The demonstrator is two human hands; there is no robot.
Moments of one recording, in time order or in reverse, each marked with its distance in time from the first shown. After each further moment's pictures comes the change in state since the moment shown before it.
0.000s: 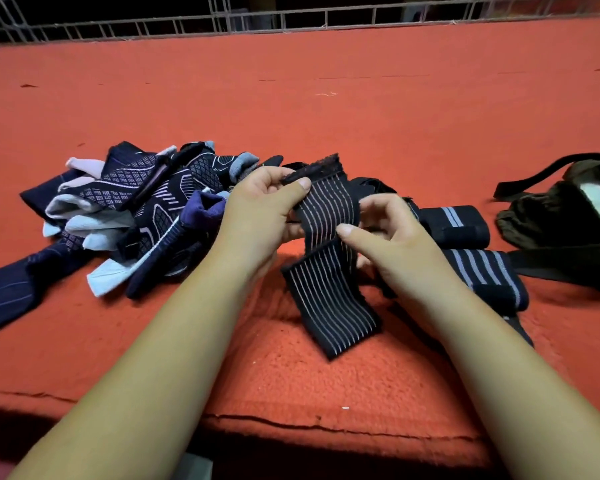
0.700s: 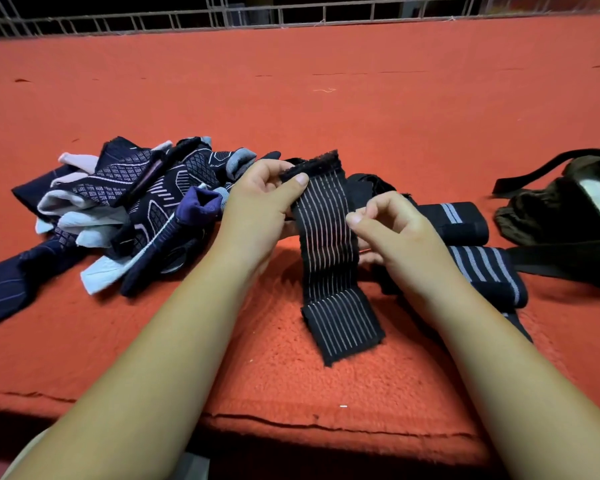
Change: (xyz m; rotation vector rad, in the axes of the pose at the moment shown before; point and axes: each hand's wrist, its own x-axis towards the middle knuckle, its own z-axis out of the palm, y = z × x) left_hand 0.007 -0.009 -0.001 0.052 0.018 0.030; right_hand 0.006 0.006 -0.003 0.085 0.057 0.002
